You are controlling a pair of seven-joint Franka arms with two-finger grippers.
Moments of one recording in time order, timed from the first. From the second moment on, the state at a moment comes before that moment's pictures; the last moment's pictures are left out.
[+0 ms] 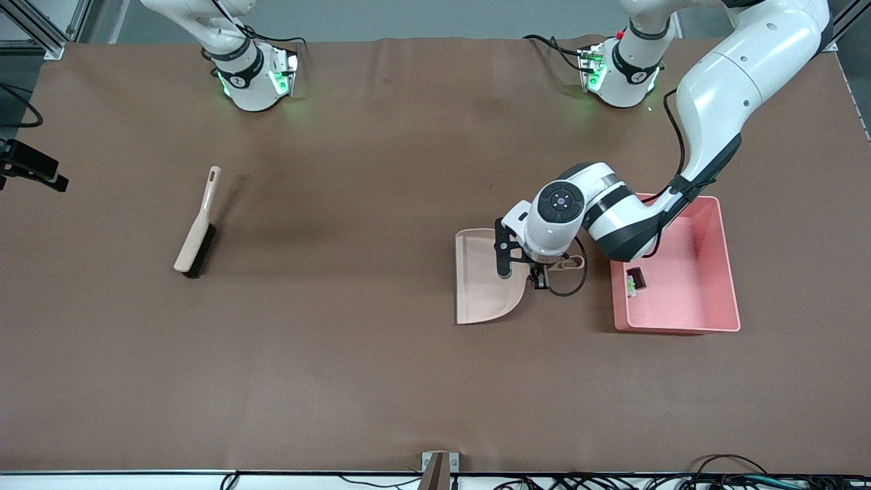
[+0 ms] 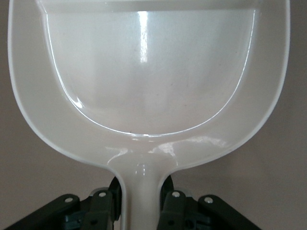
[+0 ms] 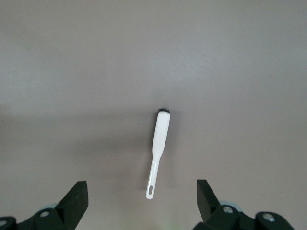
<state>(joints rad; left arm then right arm) 0.27 0.82 -0.96 -1.76 0.84 2.10 0.56 -0.08 0.06 -0.03 -1.43 0.01 1.46 -0.06</state>
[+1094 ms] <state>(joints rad) 0.29 0.80 -0.95 -1.71 0.82 2.08 0.35 -0.09 0.06 -0.03 -1.43 -0.01 1.42 0.01</state>
